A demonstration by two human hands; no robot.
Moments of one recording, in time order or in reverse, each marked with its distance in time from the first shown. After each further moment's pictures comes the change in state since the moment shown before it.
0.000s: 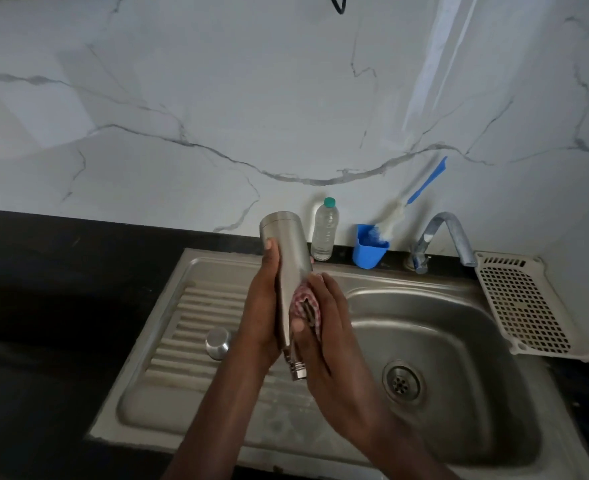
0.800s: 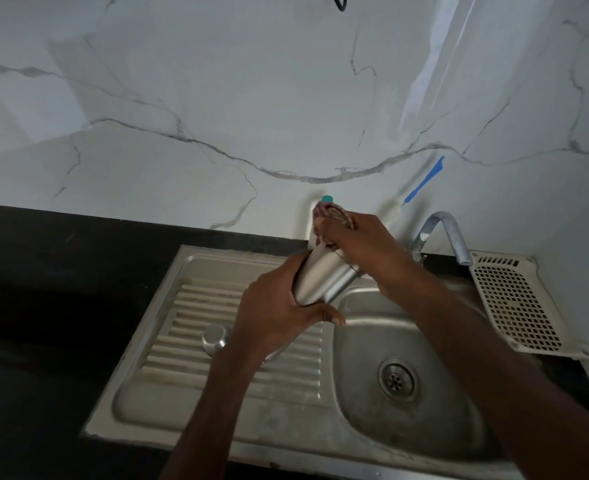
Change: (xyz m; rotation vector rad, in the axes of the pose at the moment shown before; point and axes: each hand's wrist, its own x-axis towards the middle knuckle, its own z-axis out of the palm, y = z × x) left_hand -0.003 0.003 -0.013 1.216 0.027 0.532; right_hand 0.134 -0.003 -0.076 0.056 -0.014 0.405
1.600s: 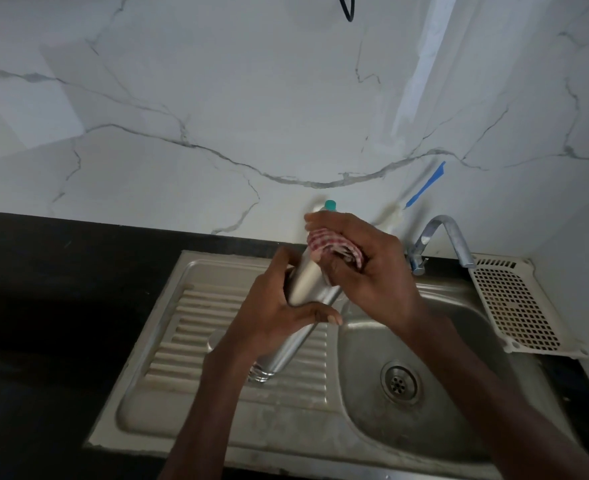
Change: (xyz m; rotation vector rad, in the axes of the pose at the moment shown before) left_hand 0.000 -0.006 -0.023 -0.337 -0.075 0.000; right_hand -0.048 -0.001 0.015 -0.152 0.050 -0.822
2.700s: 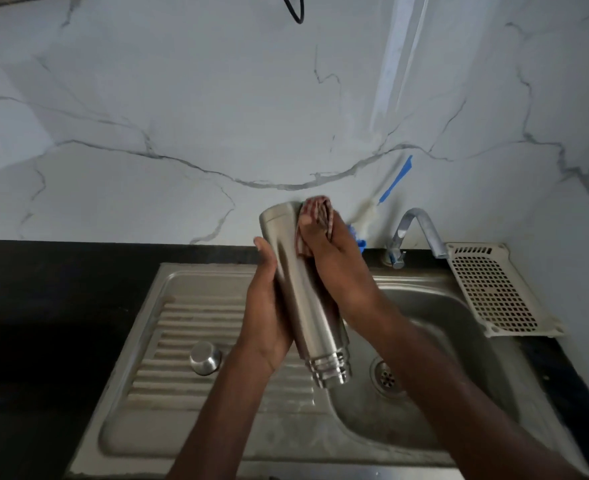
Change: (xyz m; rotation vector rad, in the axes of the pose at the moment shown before) left_hand 0.010 0.047 0.048 -1.001 0.129 -0.397; right_hand 0.014 -0.004 0.011 0.392 0.206 0.668
